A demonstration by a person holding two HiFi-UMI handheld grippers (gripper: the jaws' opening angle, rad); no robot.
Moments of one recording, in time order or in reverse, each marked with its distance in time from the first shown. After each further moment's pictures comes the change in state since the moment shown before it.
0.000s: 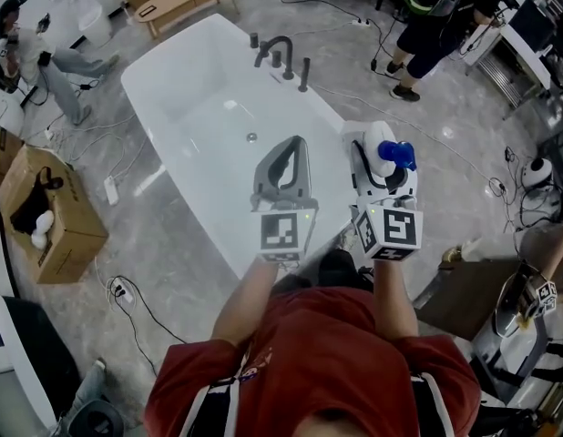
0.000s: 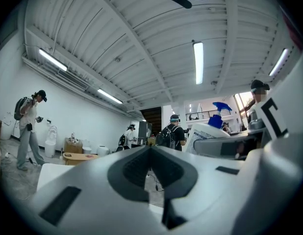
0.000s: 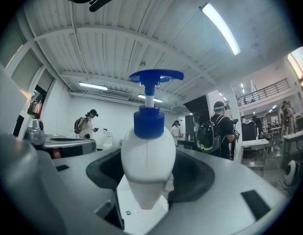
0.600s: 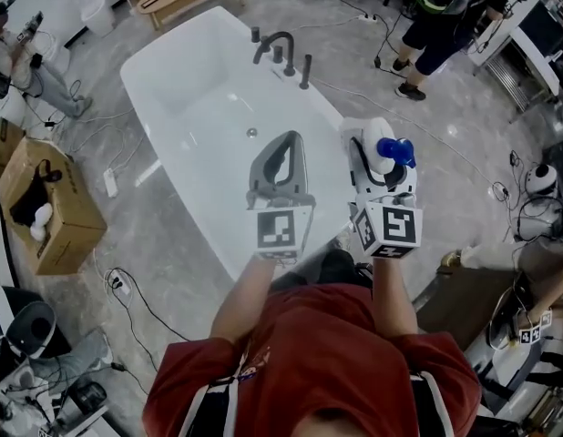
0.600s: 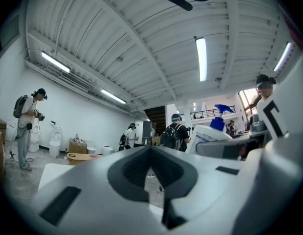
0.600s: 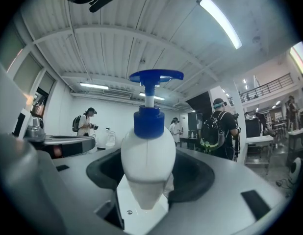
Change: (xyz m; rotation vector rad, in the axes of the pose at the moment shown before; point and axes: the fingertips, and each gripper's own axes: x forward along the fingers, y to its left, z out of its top) left arm 0.035 0.001 -0.010 0.020 0.011 0.055; right arm 0.033 -0.025 -0.014 0.015 0.018 0.044
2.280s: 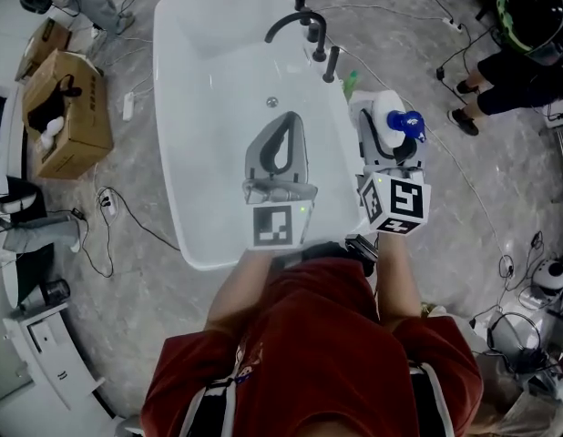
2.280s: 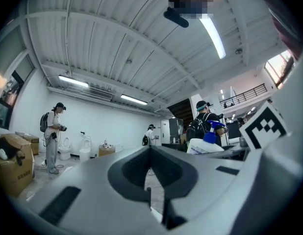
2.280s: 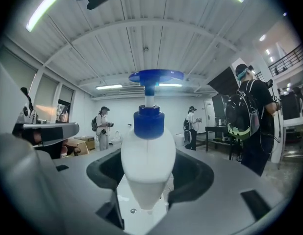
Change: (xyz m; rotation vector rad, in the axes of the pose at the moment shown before) left arm 0.178 -0.032 -0.058 0.023 0.002 0.403; right arm 0.212 -0.143 -0.091 0.064 0.082 0.349
